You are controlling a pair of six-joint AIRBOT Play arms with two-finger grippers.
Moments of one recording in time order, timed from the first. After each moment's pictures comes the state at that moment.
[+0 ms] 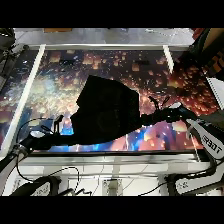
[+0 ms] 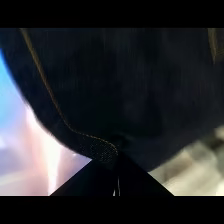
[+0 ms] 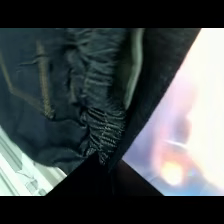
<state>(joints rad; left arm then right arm) 0.08 -1.15 0.38 0.57 -0.85 -0.81 -0.04 -1.60 0.91 -0.60 1.15 0.83</state>
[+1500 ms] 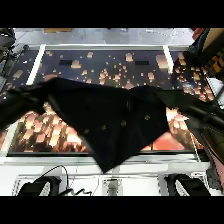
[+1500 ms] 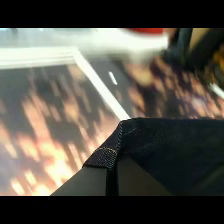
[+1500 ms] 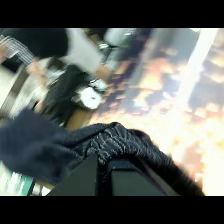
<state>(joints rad) 0.04 -0.65 0.86 0.56 -0.79 -0.85 0.02 -0.69 0.84 -0.40 0.86 1.35</state>
